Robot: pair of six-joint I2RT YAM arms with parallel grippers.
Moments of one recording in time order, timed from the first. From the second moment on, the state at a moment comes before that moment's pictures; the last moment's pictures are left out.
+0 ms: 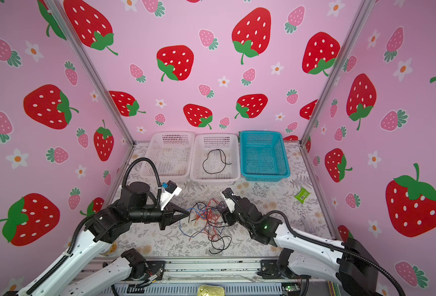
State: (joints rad) left arm -0.60 0.79 0.90 -0.75 0.64 -0.16; right arm 1.07 1.01 0.49 0.09 0.20 0.10
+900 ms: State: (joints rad) left arm -0.61 0.79 0.90 -0.76 0.63 -0.15; right arm 1.16 1.10 0.38 0.46 0.20 -0.12
